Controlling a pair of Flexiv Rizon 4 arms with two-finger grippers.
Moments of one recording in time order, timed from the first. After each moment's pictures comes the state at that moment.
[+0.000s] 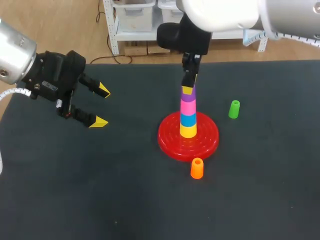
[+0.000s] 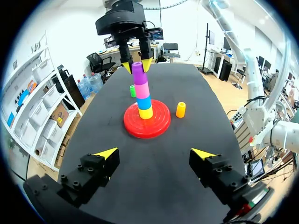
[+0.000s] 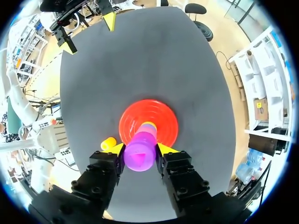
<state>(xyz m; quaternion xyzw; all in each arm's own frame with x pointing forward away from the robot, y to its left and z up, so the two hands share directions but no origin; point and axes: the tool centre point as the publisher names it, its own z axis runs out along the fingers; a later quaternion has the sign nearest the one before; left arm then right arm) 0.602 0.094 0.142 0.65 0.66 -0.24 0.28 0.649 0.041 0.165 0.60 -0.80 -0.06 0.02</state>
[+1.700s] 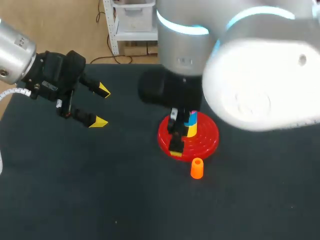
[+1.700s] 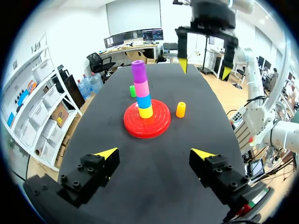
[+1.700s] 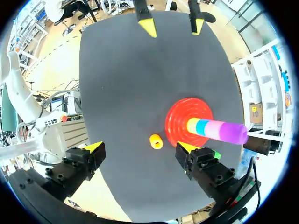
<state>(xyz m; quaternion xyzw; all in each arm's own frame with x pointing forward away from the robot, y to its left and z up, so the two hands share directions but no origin) 0.602 0.094 0.142 0.65 0.66 -0.24 0.28 0.492 0.068 0.164 0.61 -0.79 -0.03 0.00</state>
